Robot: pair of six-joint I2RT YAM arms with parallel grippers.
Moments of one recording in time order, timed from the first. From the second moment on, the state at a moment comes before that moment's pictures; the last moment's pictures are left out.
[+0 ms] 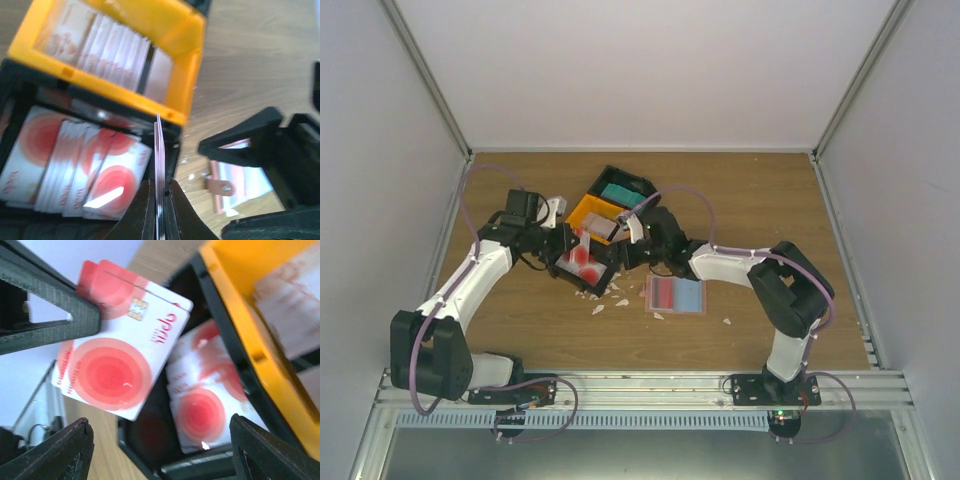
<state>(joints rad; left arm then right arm) -0.19 1.32 0.96 -0.61 0.40 -0.29 0.75 1.82 1.03 0.23 -0.51 0.49</state>
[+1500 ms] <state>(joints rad) 0.13 1.20 0.80 -0.39 0.94 -0.41 0.70 1.98 1.14 0.76 -0.91 0.98</state>
